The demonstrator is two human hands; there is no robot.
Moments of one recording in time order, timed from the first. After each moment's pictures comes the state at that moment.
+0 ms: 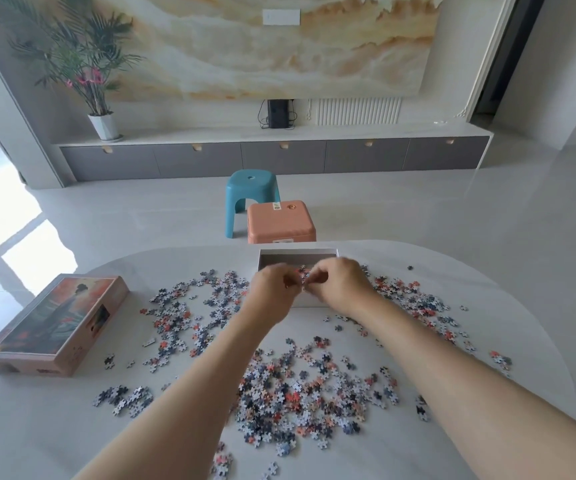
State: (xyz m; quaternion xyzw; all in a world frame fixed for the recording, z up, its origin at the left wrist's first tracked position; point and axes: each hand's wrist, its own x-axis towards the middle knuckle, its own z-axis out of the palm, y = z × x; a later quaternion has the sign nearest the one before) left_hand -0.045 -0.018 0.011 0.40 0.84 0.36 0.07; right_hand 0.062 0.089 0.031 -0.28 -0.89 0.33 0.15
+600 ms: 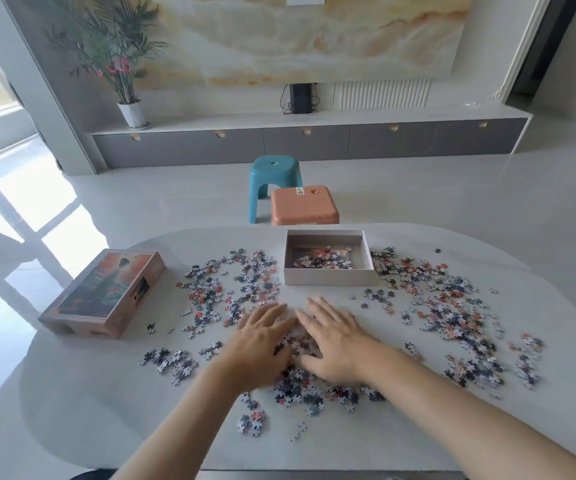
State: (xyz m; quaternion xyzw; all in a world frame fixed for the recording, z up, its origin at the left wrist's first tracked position) left_hand -0.024 -0.145 -0.047 0.54 0.83 0.11 0.06; right_hand 0.099 0.003 -0.034 -0.11 -0.98 0.11 -0.12
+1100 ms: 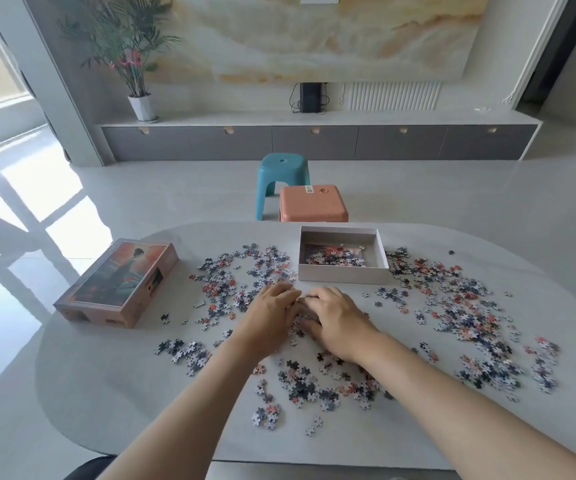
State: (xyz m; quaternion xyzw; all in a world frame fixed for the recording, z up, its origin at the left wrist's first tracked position) left_hand -0.056 -0.125 -0.058 0.49 0.83 0.26 0.00; right_hand 0.060 0.002 -0.047 -0.10 -0.98 0.15 0.08
